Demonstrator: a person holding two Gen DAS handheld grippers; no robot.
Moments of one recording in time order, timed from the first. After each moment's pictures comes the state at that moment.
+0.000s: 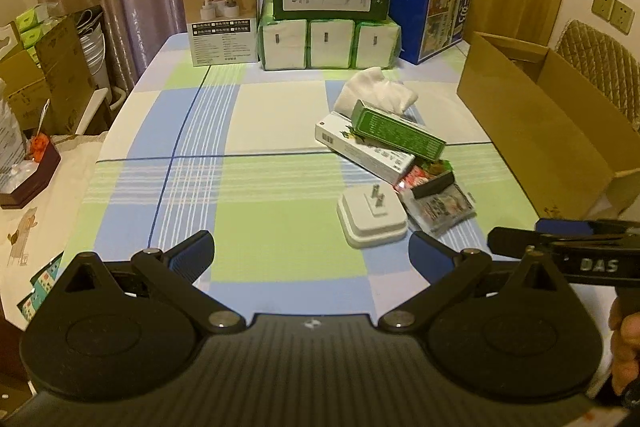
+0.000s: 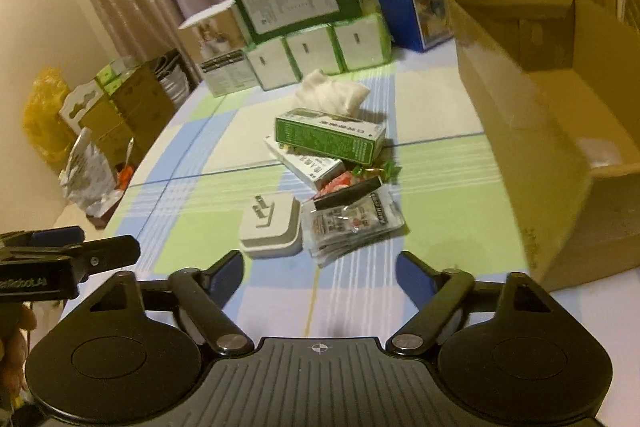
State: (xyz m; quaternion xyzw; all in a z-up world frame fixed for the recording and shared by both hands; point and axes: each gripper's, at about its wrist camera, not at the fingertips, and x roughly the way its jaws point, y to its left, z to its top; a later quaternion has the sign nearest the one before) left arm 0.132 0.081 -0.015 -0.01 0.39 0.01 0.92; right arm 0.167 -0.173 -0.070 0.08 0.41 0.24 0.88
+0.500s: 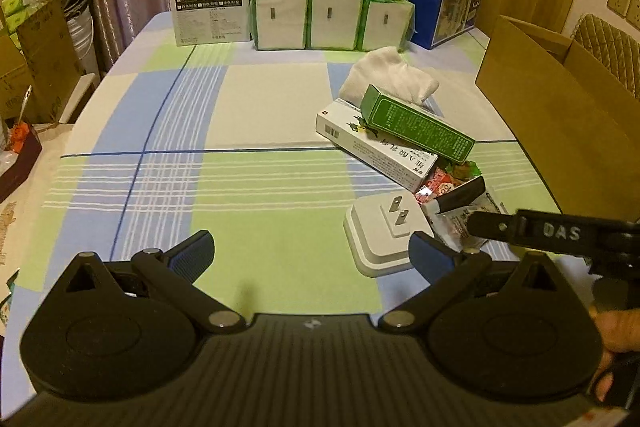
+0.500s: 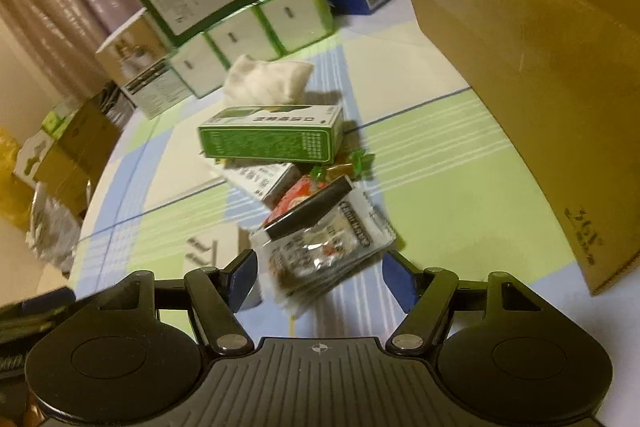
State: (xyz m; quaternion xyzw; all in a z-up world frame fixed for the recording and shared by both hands) left arm 0.185 0.088 -0.059 -0.02 0.41 0.00 0.91; right arm 0.227 -0.161 -0.120 0.15 0.44 0.16 0.87
